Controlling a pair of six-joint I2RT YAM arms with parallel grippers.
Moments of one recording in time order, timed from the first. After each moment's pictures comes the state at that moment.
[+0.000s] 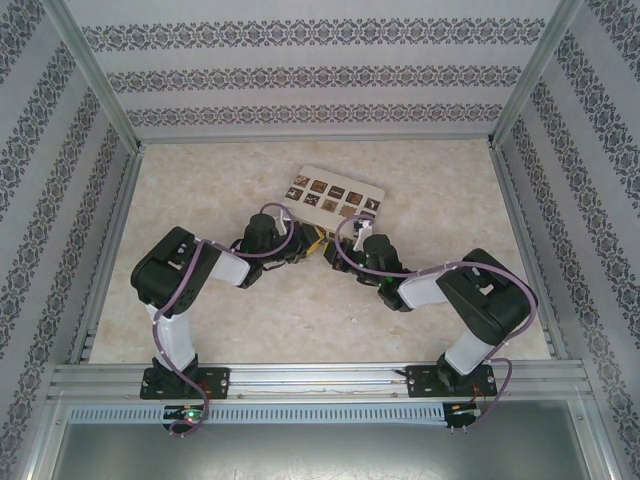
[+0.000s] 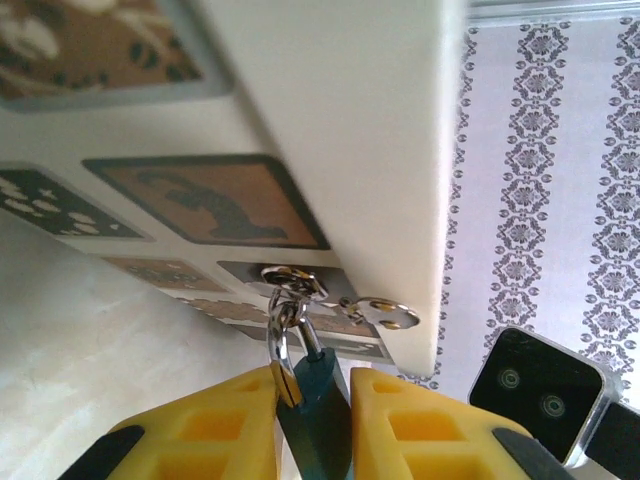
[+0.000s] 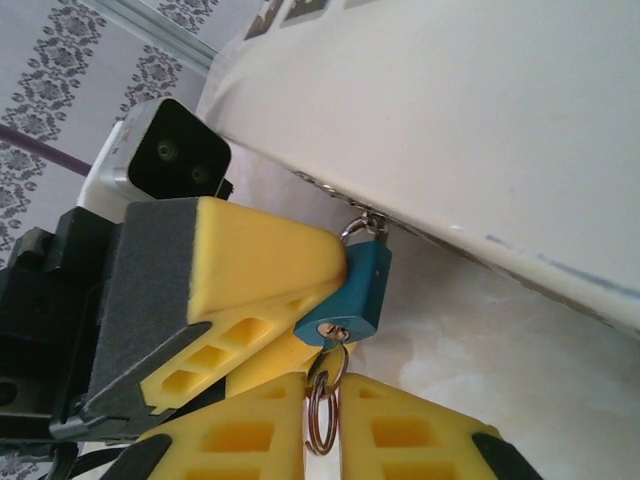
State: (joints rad) left arm -0.48 1.89 0.71 0.84 0.52 -1.33; right arm 0.64 1.64 0.47 0.81 -0.20 0.91
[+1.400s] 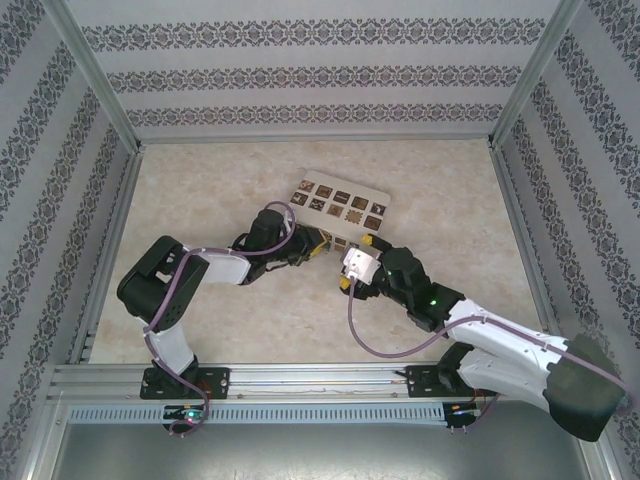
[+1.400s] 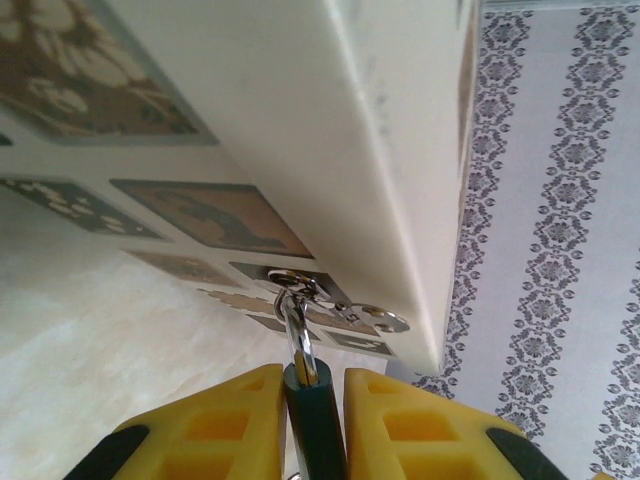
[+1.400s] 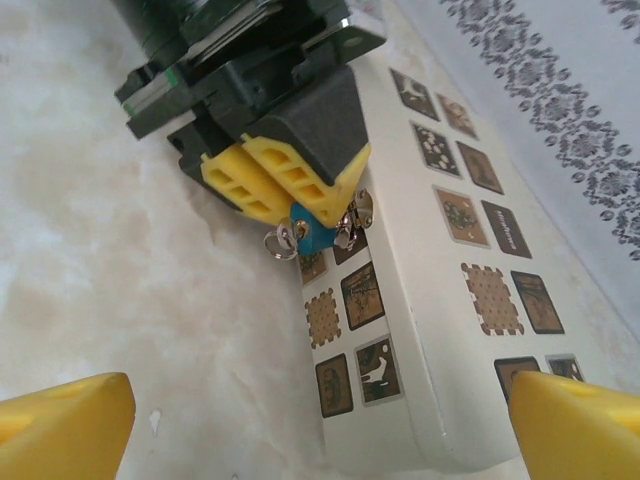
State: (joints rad) left arm -0.54 1.78 0.76 0.55 0.48 -1.33; right arm 0.76 1.00 0.44 0.06 0.06 -0.56
